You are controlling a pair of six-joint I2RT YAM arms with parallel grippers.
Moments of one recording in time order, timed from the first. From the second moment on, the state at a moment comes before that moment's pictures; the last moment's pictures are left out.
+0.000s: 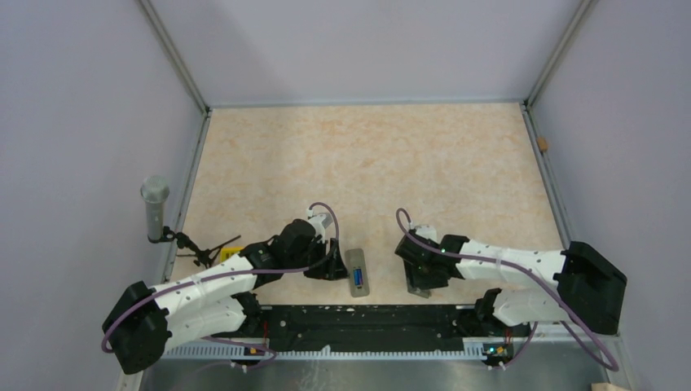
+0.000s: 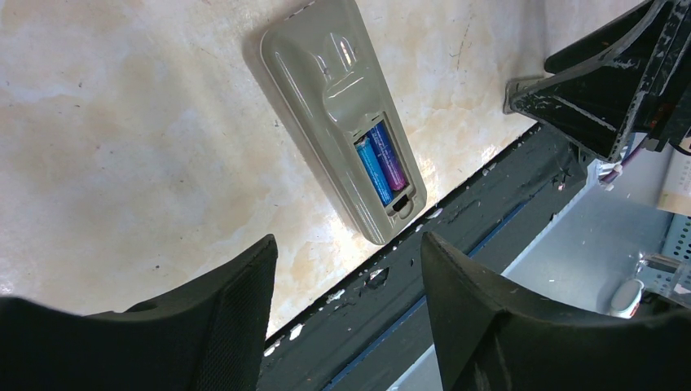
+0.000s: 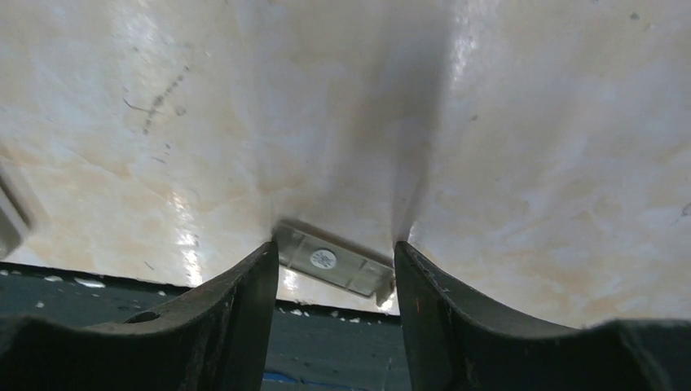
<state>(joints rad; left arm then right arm) -0.84 0.97 0.42 -0.25 0.25 -0.73 1.05 1.23 0.60 -0.71 0.19 0.91</state>
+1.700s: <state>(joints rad) -0.84 1.01 0.44 -0.23 0.27 -0.75 1.12 1.24 0.60 -0.75 0.15 0.86</state>
